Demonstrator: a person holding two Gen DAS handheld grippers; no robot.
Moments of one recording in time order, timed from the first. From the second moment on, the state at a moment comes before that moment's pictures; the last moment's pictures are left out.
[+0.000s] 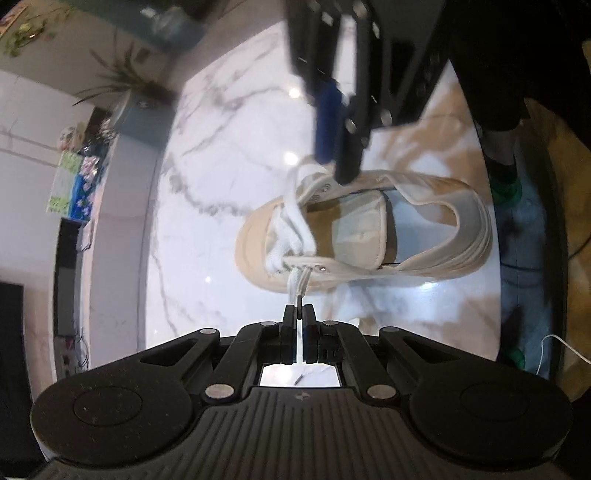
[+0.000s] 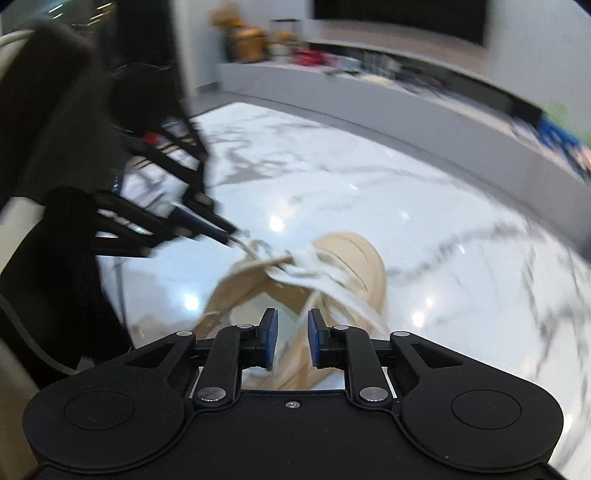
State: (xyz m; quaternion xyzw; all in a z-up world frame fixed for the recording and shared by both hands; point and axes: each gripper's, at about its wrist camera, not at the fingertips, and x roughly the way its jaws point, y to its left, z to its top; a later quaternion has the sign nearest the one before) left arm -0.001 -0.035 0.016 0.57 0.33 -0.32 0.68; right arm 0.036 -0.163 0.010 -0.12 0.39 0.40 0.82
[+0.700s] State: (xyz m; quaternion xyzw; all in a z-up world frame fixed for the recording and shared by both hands) left arm -0.073 -0.019 0.142 0.57 0.27 -0.19 0.76; right arm 0.039 -0.162 -0.007 -0.05 0.43 0.33 0.84
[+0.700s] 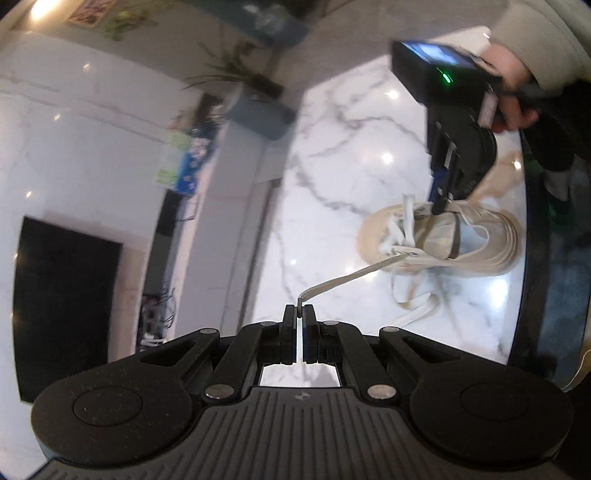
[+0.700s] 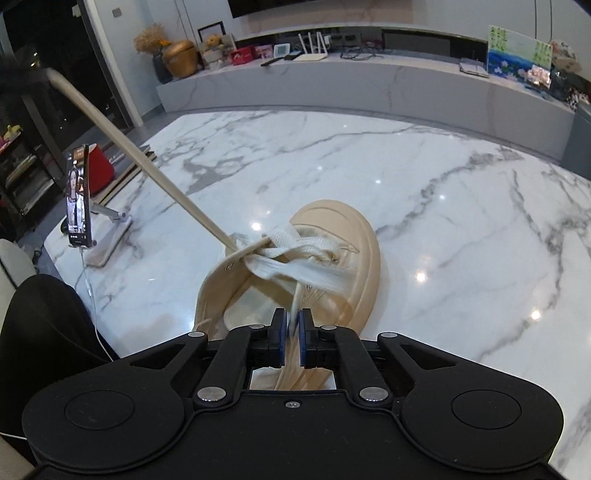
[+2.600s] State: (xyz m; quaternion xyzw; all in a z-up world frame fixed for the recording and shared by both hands) left arm -0.072 -0.008 0.099 0.29 0.31 -0.21 0.88; right arm -0.001 -0.169 0.002 -0.10 0.40 0.34 0.85
